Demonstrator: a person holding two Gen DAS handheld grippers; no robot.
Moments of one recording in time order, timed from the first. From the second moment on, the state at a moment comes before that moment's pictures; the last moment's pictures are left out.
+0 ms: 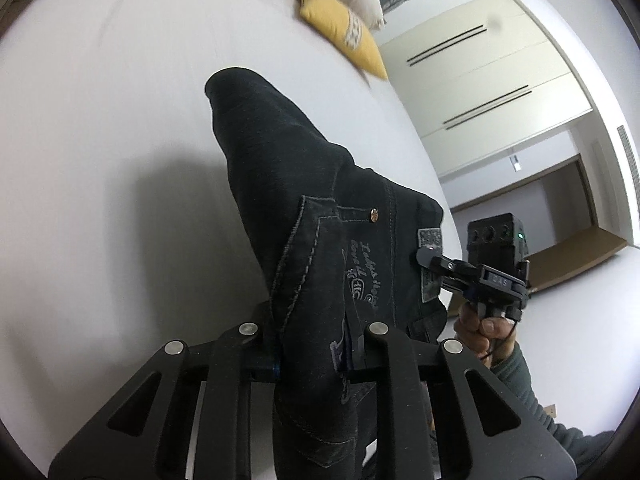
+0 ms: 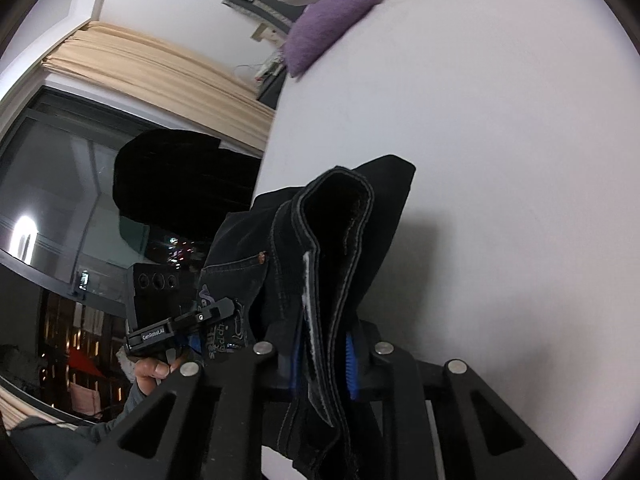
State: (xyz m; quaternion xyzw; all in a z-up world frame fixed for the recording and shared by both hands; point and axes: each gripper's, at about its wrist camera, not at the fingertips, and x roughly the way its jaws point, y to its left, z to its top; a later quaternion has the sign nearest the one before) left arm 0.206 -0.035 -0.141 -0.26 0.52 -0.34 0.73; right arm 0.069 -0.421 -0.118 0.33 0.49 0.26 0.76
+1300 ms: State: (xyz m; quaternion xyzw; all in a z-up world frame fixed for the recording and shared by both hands) left arm 0.122 -0.004 -0.046 -0.06 0.34 -0.15 0.93; right arm 0.072 -0.443 -0.106 0.30 0.44 0.17 0.83
